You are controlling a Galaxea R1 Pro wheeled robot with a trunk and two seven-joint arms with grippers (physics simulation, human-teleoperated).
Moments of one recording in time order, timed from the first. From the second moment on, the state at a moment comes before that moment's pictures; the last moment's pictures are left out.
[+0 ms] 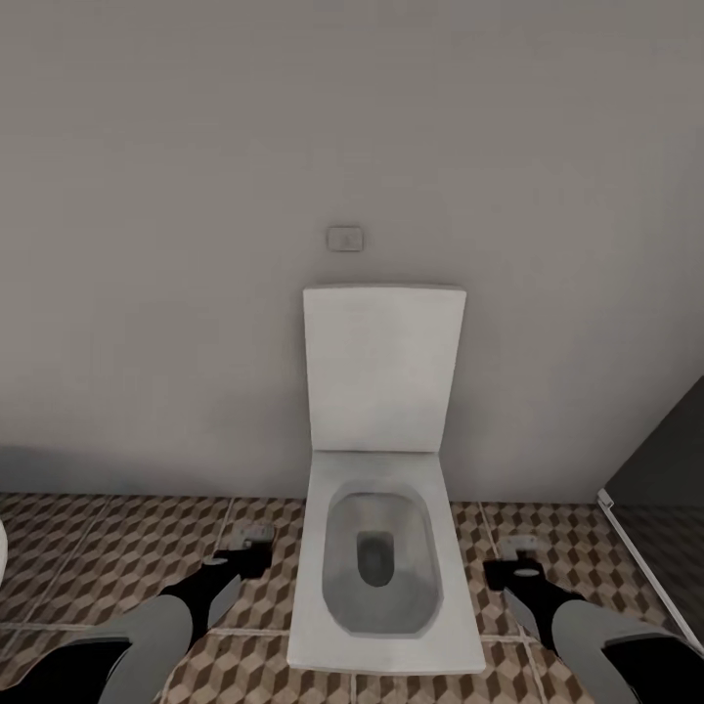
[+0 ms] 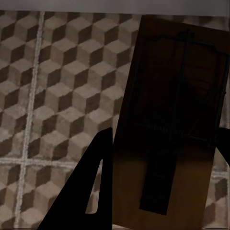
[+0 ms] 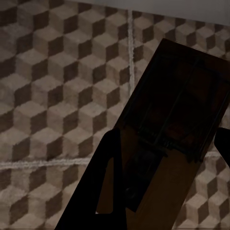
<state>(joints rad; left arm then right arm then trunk) -0.79 -0.03 0.05 -0.07 -0.03 0.02 0.08 -0.80 -0.10 0.17 0.00 -0.07 -0.01 -0.14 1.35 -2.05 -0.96</state>
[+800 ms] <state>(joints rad) -0.79 -0.02 0.05 -0.04 -0.03 0.02 0.08 -0.78 -0.09 0.17 0.02 -0.07 -0.04 -0.15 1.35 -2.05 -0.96</state>
